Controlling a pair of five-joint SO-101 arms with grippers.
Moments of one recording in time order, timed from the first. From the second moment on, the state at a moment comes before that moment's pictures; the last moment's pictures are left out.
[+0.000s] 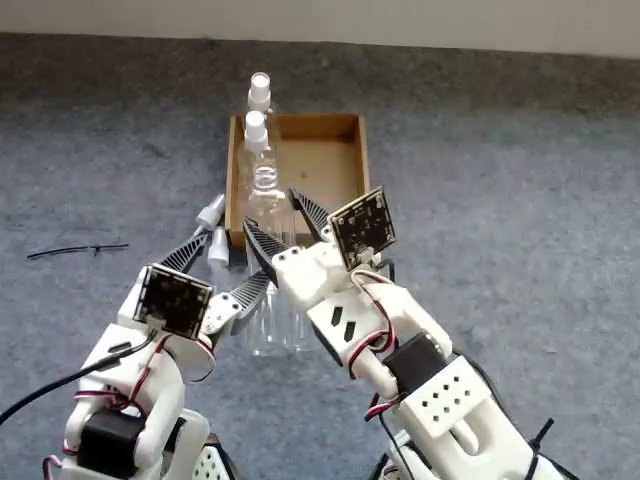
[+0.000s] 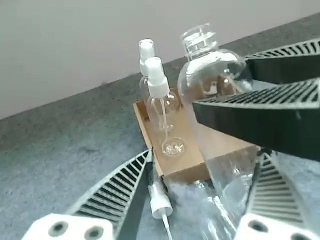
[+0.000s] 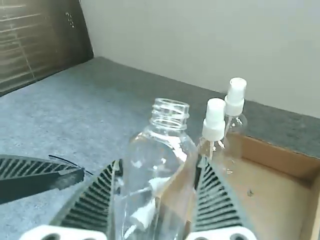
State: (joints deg) left arm 8.9 -101.6 70.7 58.6 -6.9; right arm -41.1 -59.2 61.7 14.7 -3.0
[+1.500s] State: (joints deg) left arm -20.0 -38.1 27.9 62.8 -16.0; right arm -27.3 -77.2 86.6 20.3 3.8
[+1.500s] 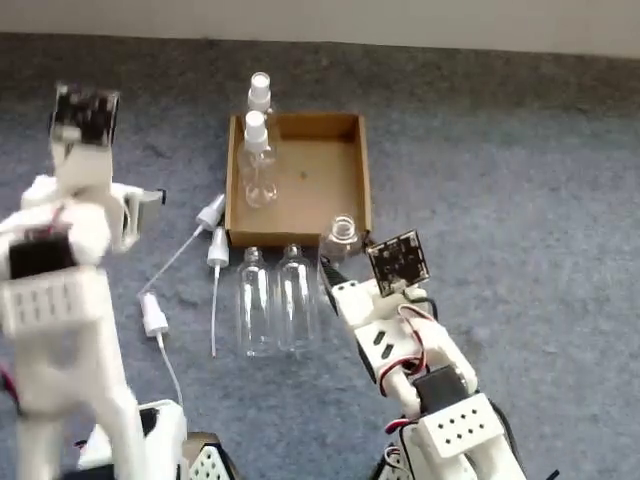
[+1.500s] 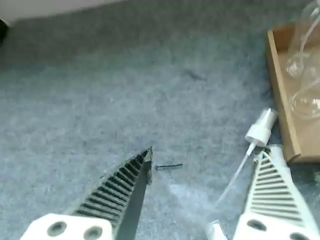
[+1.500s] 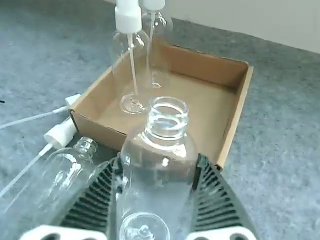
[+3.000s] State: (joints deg) left arm -9.4 40.2 -26.2 70.7 -31.2; right arm -28.7 -78.2 87.6 25.3 4.2
